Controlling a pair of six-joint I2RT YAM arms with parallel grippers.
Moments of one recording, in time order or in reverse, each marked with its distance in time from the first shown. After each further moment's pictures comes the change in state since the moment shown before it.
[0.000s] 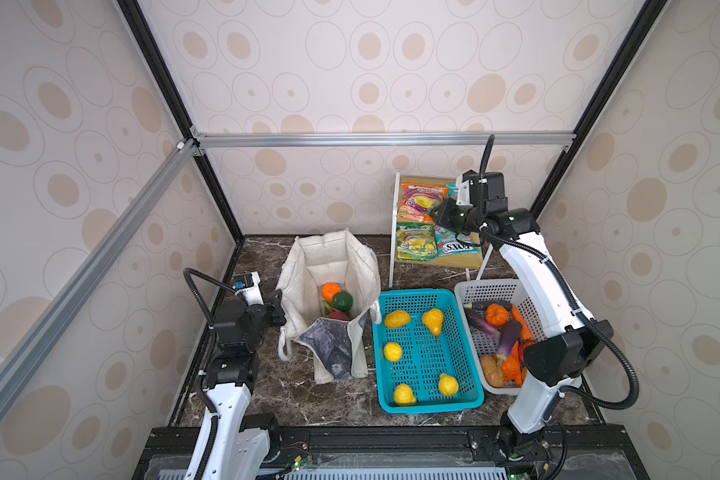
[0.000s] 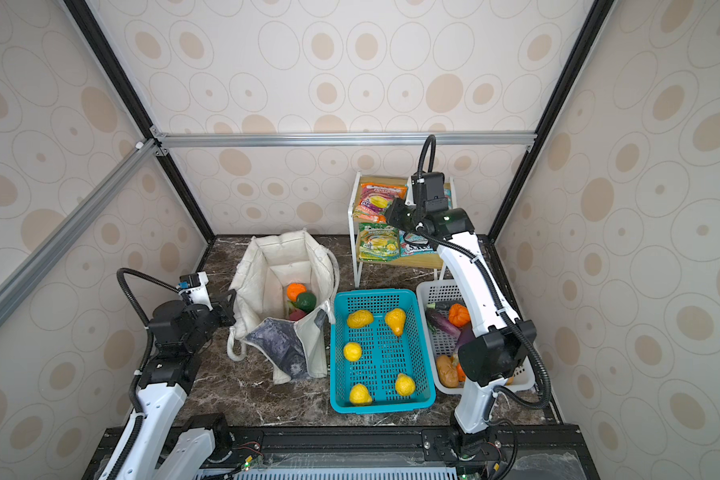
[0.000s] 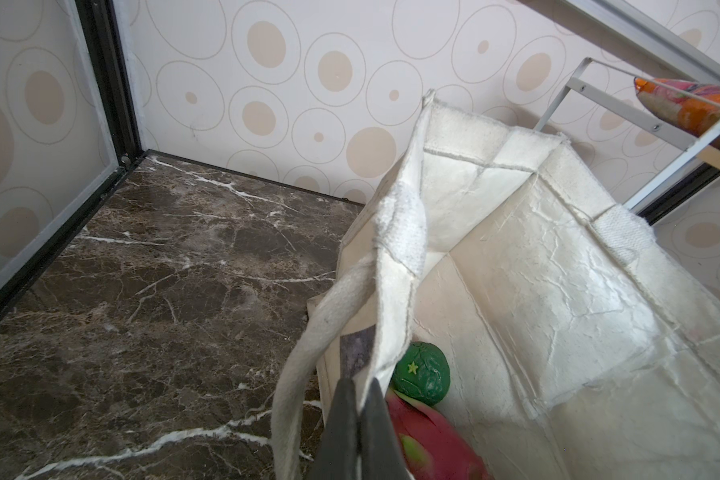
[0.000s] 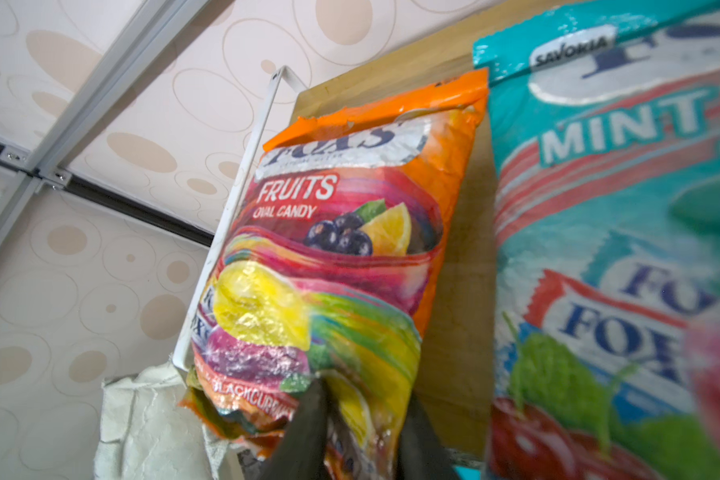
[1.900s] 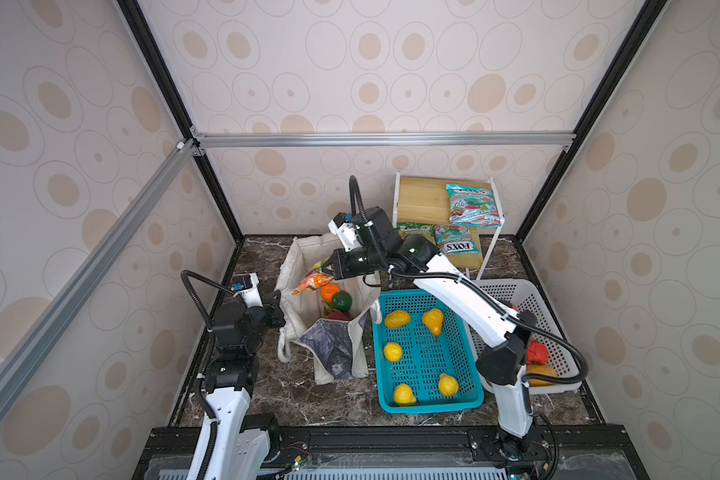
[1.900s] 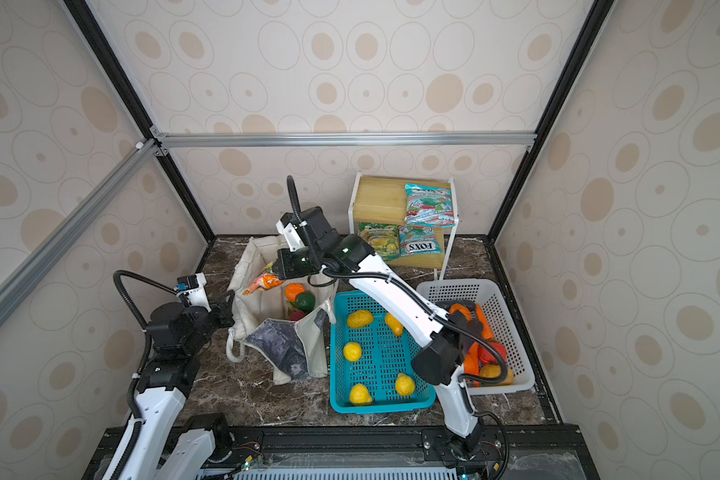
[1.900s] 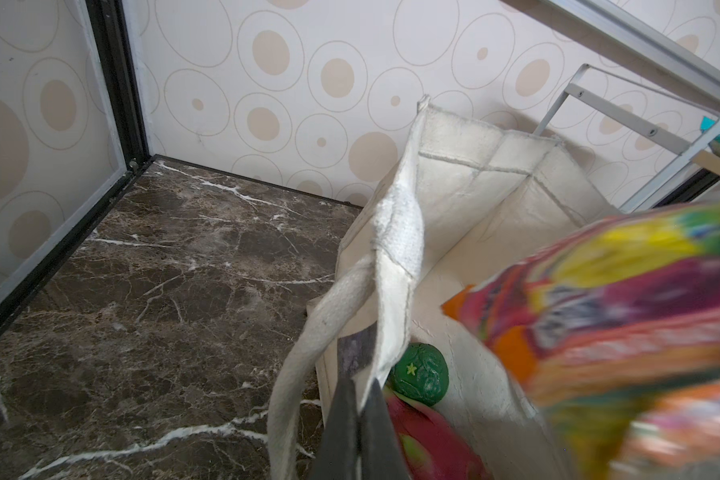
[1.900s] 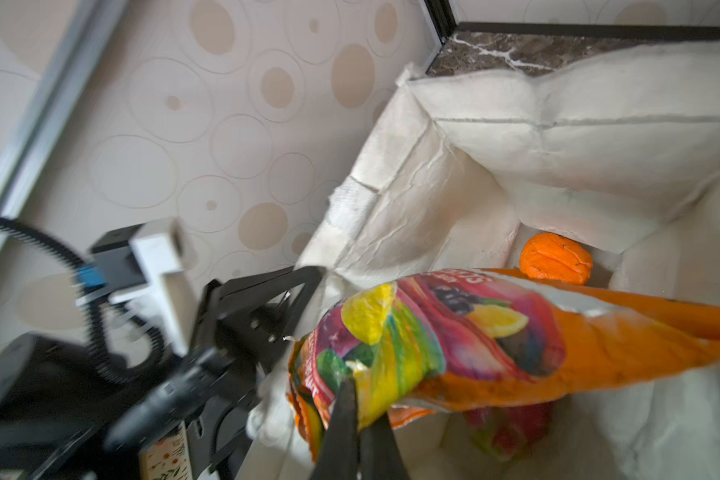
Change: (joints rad) left arm 0.000 -0.035 0.000 -0.022 -0.013 0.001; right arm 0.562 0.333 0.275 -0.043 -0.135 -0.043
